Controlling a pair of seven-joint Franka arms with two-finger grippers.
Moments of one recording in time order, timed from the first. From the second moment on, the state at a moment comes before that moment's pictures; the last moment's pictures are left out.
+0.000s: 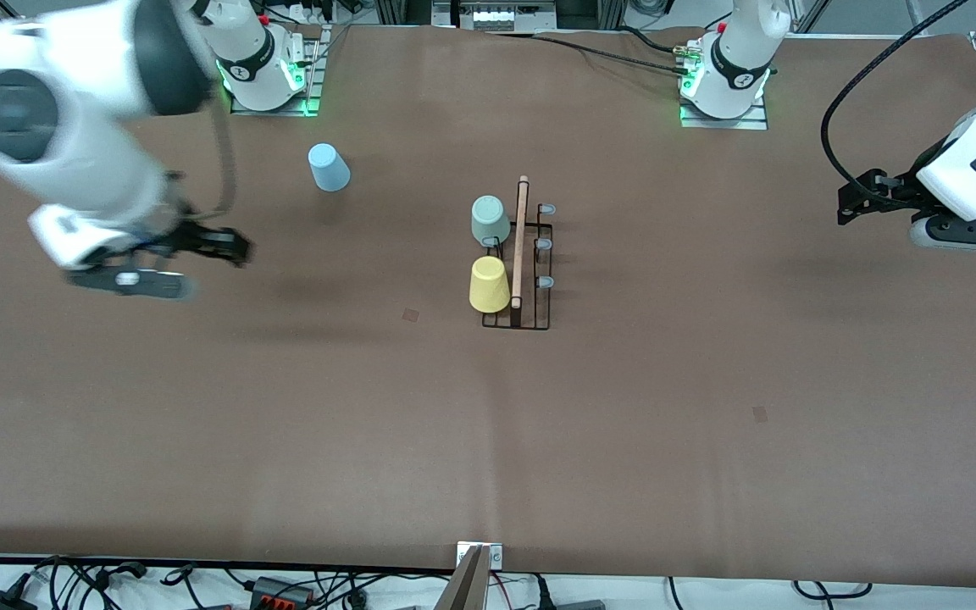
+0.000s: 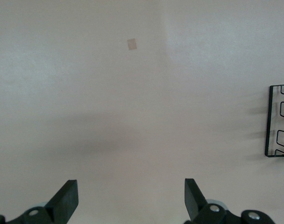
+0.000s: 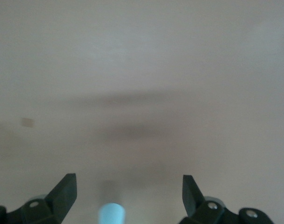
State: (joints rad) left arm -0.06 0.01 0.02 -1.65 0.02 1.59 0.05; right arm -0.03 0.18 0.25 -1.57 -0.14 1.62 0.29
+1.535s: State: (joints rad) left arm -0.07 0.02 0.02 -1.61 -0.02 1.56 0.05; right arm -0.01 0.08 0.01 -1.55 -0.07 1.56 0.00
